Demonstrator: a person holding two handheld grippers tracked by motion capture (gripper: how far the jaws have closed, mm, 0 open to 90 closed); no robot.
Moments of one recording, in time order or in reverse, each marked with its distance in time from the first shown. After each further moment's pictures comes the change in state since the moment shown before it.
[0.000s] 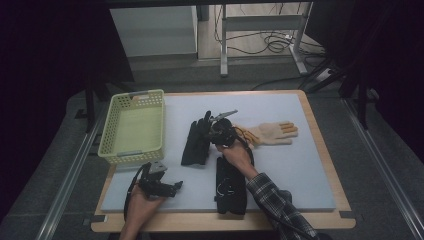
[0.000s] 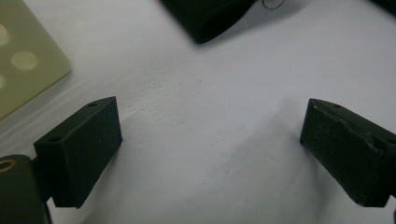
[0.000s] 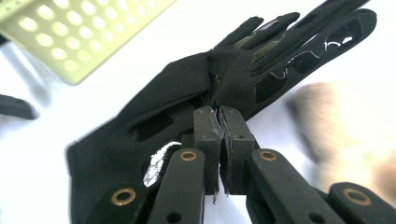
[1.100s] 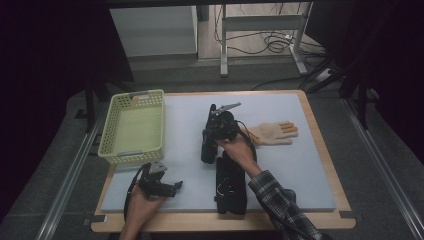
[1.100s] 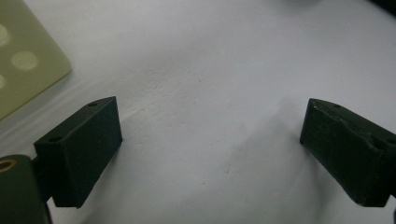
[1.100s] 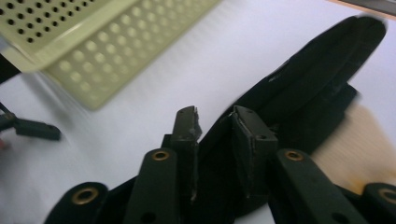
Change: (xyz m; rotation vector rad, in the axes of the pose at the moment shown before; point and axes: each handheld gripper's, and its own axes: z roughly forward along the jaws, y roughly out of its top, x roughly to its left) left arm 0.000 0.000 0.000 -0.005 0.001 -0.004; right arm 0.014 0.025 -0.019 -0.045 -0.020 -0.012
